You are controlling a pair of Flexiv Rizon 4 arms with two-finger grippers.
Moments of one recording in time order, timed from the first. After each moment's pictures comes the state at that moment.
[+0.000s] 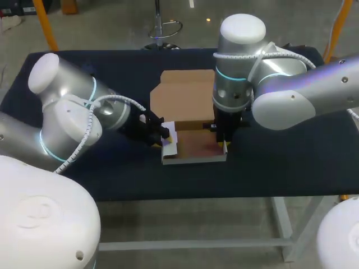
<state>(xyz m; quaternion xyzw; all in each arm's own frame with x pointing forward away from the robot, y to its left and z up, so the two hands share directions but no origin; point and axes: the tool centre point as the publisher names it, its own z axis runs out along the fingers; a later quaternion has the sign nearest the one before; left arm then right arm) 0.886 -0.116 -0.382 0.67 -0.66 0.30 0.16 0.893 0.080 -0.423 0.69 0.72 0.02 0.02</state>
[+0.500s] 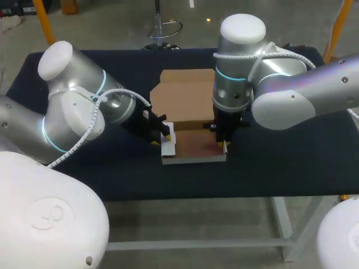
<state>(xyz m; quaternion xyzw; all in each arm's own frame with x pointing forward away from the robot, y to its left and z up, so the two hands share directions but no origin) 0.895 -0.111 -0.383 0.68 -0.67 0.26 0.13 0.893 0.080 -0.423 0.69 0.72 0.02 0.02</state>
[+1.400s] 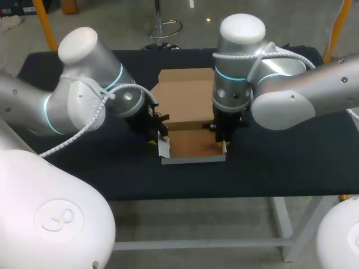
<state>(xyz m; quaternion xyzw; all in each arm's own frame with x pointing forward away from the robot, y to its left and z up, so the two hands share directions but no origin) 0.904 -0.100 -0.396 0.71 -0.68 0.19 0.09 0.893 0.082 -0.423 0.69 0.72 0.02 0.02</state>
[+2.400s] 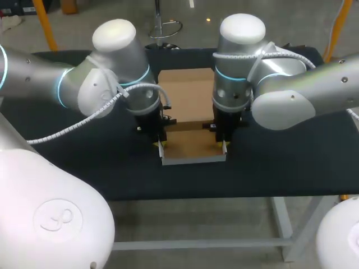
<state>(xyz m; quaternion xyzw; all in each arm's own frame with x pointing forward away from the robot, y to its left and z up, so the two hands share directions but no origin) 0.899 -0.099 -0.409 0.72 -0.69 0.10 0.04 0.893 0.081 -0.423 0.69 0.72 0.02 0.02</state>
